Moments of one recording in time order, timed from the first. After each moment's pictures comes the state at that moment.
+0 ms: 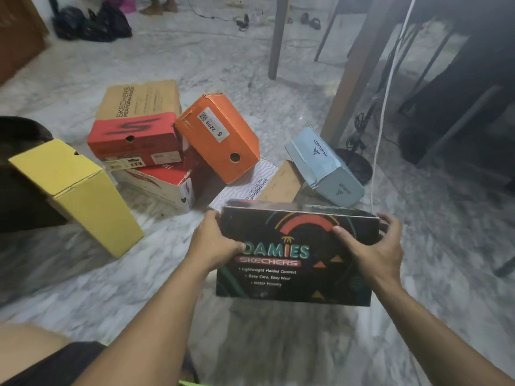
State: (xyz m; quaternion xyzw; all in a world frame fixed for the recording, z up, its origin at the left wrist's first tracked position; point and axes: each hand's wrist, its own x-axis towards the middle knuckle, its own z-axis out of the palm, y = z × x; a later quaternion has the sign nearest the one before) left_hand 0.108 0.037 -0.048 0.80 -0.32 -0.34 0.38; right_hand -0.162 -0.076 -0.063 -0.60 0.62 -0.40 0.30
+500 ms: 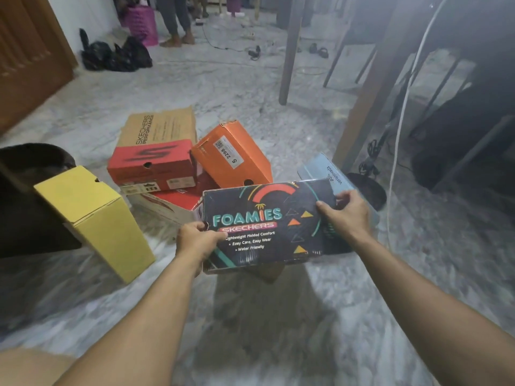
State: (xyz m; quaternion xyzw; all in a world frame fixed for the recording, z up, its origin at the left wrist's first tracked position) left_hand 0.173 0.006 -0.049 0.78 -0.13 -0.33 0.52; right_hand -0.057 -0.175 -0.039 -0.66 0.59 -0.34 0.30
